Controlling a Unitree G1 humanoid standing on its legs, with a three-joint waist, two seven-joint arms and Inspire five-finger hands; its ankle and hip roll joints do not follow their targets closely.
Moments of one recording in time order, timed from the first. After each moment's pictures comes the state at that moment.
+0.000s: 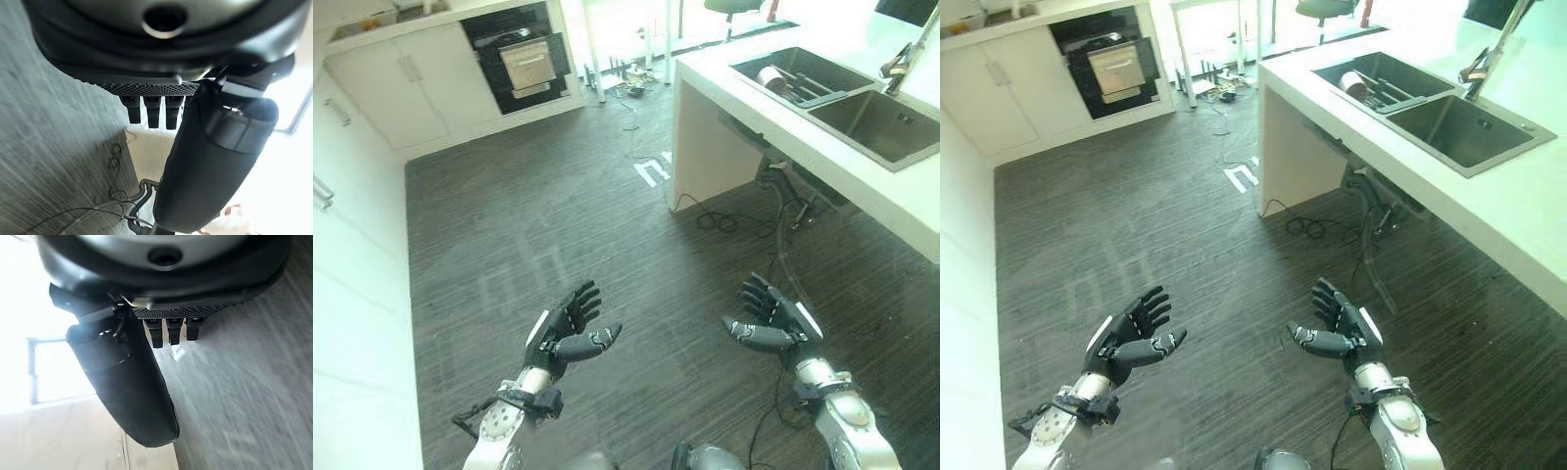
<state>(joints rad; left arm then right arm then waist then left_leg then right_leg) 0.22 0.37 -0.10 0.04 -0.51 -0.12 -0.16 0.18 -0.42 0.02 0.01 0.44 -0.07 0.13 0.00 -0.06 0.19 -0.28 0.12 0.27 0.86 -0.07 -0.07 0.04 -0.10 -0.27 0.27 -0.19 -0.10</state>
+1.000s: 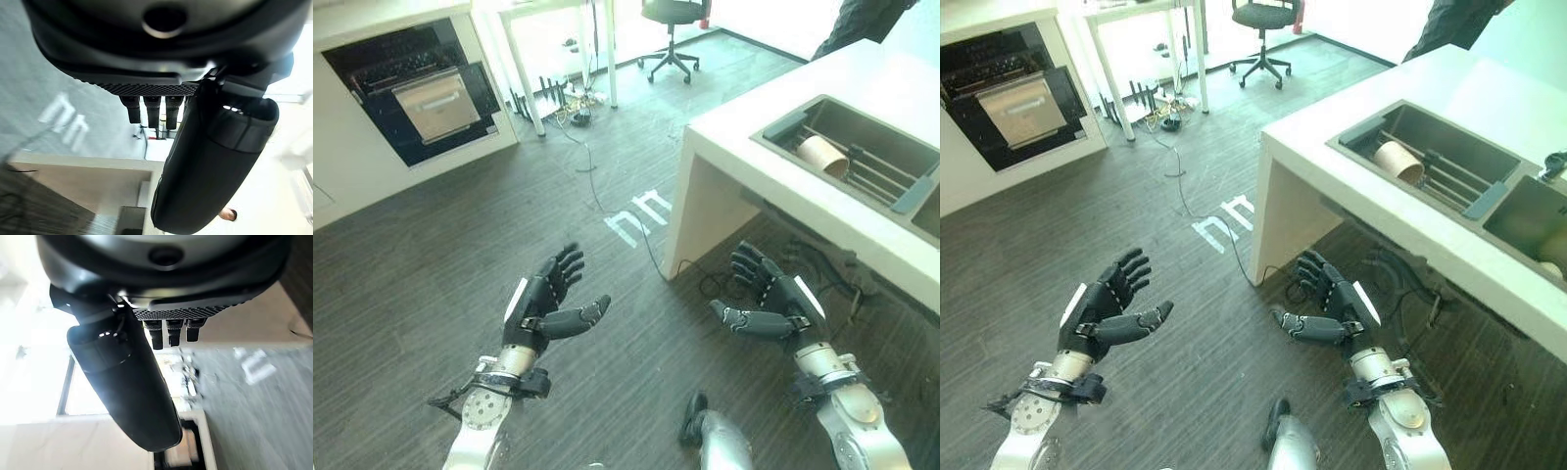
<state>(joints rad) 0.16 0.42 -0.04 -0.12 -0.43 -0.23 -0.08 0.14 -0.48 0.04 -0.20 0.43 -0.11 0.09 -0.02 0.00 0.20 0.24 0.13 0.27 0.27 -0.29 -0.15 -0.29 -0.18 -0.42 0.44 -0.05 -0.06</state>
